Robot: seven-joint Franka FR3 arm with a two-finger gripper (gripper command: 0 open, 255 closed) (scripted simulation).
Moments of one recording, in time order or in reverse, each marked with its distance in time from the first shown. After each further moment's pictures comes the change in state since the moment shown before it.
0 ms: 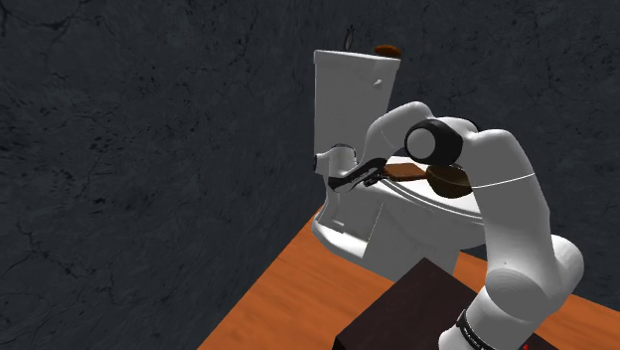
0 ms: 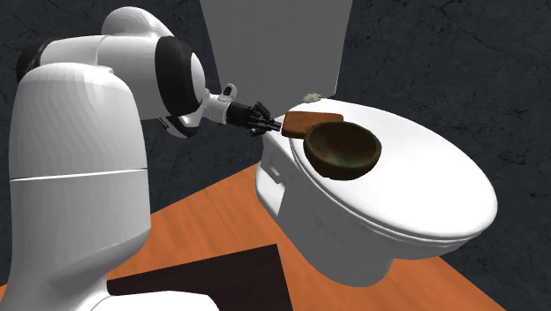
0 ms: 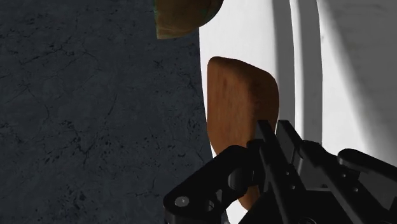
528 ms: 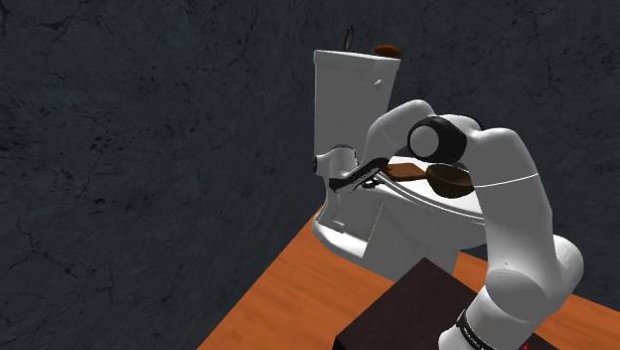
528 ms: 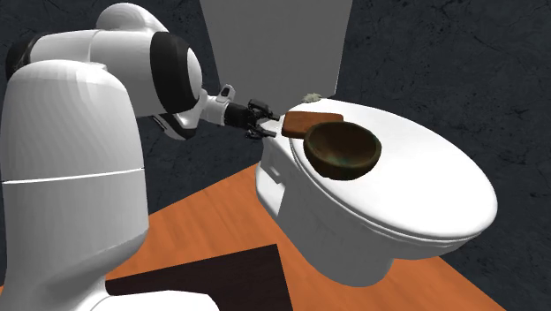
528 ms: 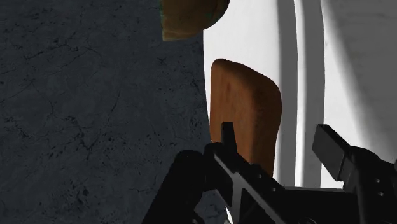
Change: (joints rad) arm 0.008 -0.030 0.003 -0.051 -0.014 0.002 0.001
